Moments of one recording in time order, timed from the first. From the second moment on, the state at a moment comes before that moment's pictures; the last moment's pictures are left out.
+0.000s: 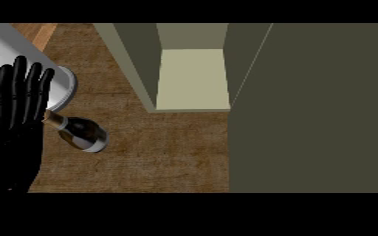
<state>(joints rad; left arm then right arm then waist) -0.01 0.11 0.00 -2.10 0.00 0.02 -0.02 0.01 -0.07 0.01 -2.10 -0.01 0.00 0.01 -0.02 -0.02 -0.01</state>
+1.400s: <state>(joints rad) 0.10 0.14 0.22 -2.35 0.37 0.09 0.38 -0.15 -0.17 0.08 -2.46 -0.15 0.02 0.61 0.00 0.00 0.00</state>
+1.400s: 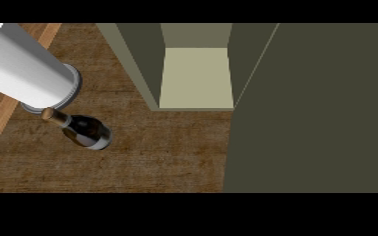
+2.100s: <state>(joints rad) 0.02 0.15 0.21 -2.31 0.31 0.15 0.46 -0.39 -0.20 0.05 -2.48 -0.12 -0.09 0.87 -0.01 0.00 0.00</state>
